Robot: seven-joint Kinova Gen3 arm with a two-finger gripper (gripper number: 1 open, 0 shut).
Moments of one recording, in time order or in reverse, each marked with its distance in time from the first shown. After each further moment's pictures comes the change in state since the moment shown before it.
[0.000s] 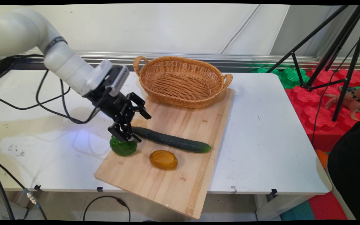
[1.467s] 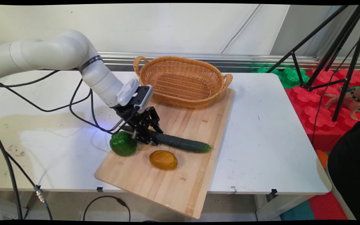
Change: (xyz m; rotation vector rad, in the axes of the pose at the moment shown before) arm 0.002 -0.030 0.079 -0.021 -0.100 0.079
